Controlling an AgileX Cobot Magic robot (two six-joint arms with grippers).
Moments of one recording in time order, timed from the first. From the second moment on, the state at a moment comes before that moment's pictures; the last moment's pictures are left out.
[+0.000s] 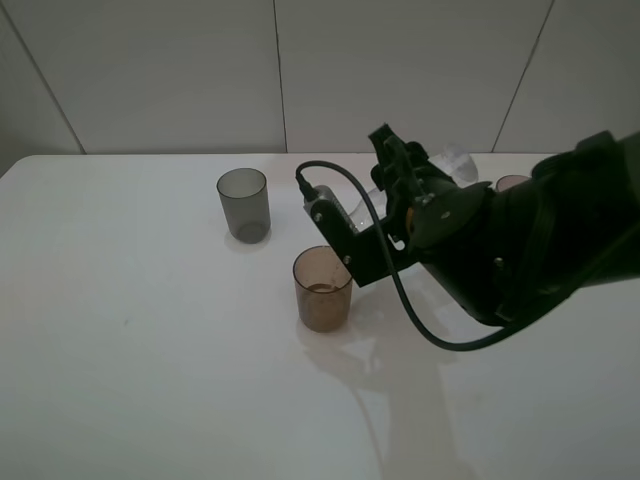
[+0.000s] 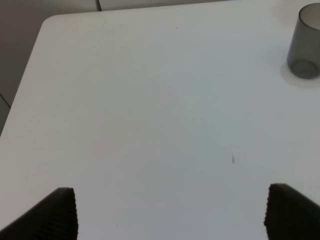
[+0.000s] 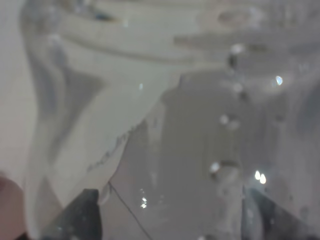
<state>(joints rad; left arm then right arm) -0.09 -0.01 -0.50 0.11 1.05 -0.02 0.91 1.73 -0.75 -1.73 0.84 0.19</state>
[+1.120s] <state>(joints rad) -0.09 -0.01 -0.50 0.11 1.05 -0.02 0.92 1.73 -0.79 -1.73 0.81 0.04</state>
